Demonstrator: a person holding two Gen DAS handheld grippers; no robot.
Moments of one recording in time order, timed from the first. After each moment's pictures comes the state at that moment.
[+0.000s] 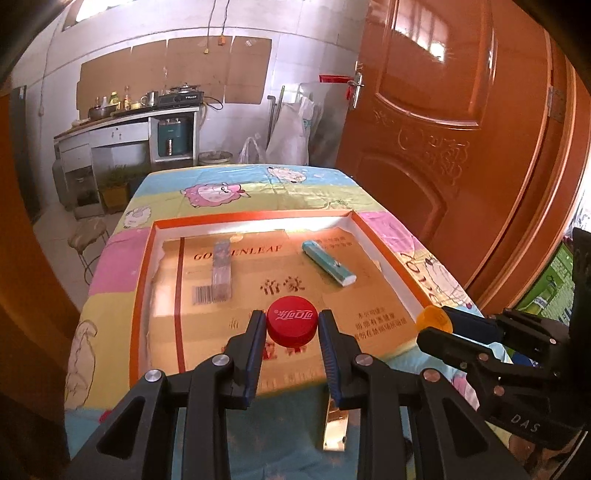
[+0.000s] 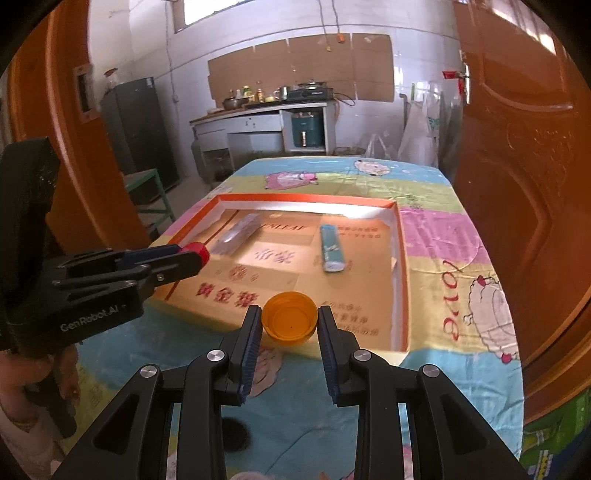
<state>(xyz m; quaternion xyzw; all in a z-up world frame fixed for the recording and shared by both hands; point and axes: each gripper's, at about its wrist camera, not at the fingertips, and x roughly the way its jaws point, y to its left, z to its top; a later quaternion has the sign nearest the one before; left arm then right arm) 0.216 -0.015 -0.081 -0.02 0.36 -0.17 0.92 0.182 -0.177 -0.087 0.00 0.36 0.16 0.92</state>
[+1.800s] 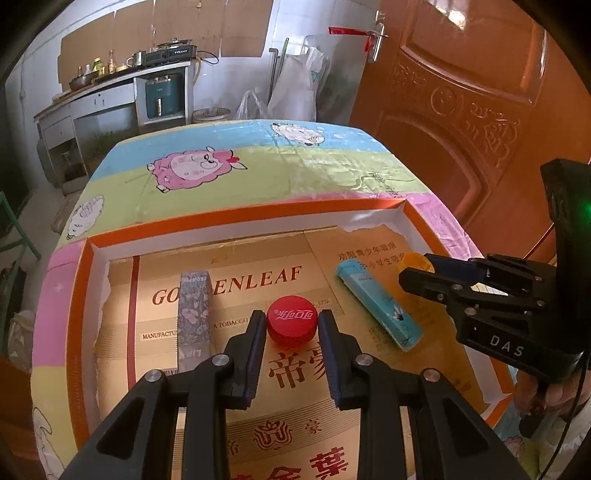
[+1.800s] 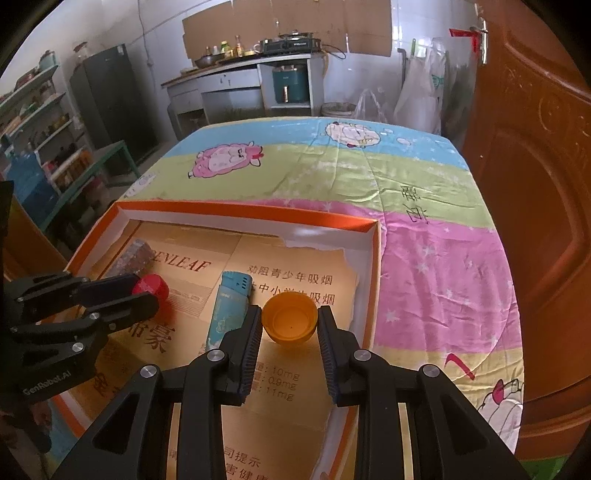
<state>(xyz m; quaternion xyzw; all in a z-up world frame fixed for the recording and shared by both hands) 0.346 -0.042 -0.130 0.00 0.45 -0.17 0.88 0.368 -0.205 -0.135 -0.01 0.45 0.14 0.88</state>
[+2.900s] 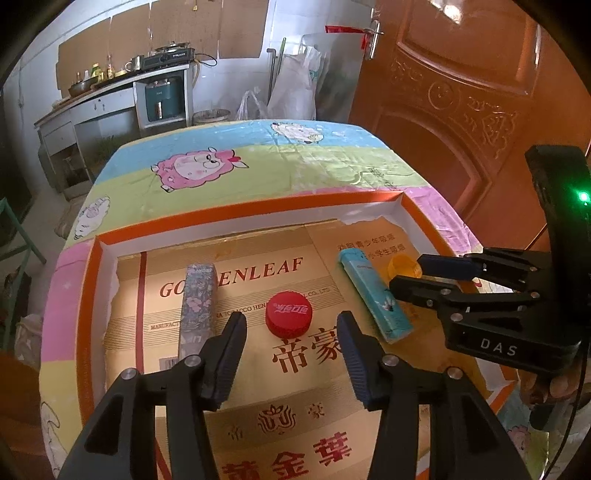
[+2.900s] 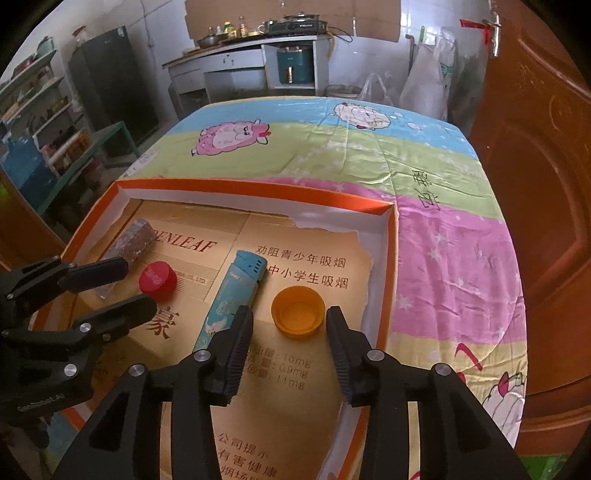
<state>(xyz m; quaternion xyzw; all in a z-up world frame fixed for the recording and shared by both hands) 0.334 -0.041 -0.124 0.01 0.45 -0.17 0.88 0.367 -0.195 -0.138 -0.03 0.48 0.14 0.86</state>
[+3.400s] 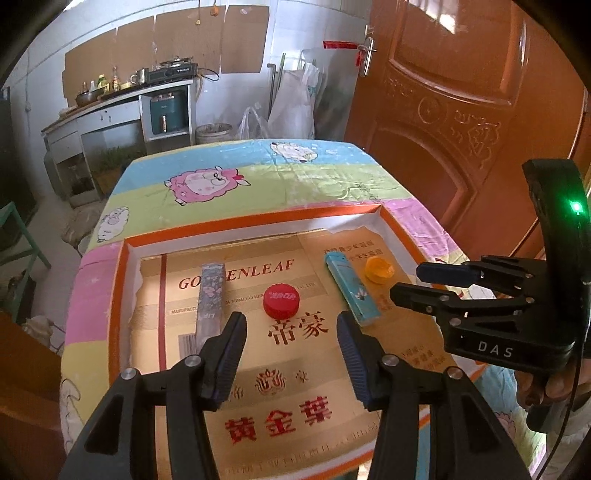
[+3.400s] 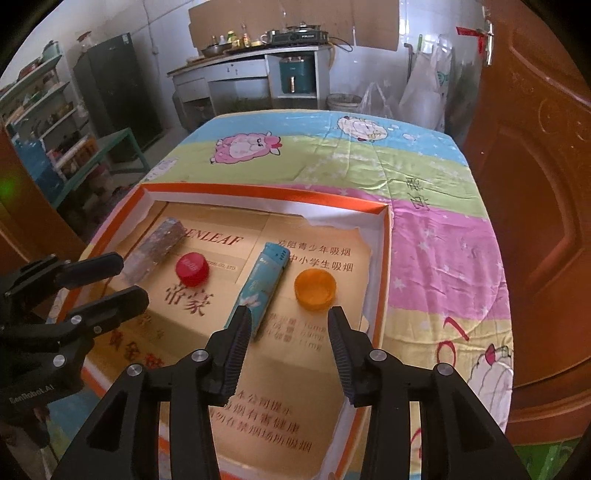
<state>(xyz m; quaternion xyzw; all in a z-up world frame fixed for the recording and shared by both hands) 0.297 -0.033 -0.094 0.01 0.42 -0.16 0.89 0.328 -0.194 -0.110 -0.02 0.47 0.15 0.87</state>
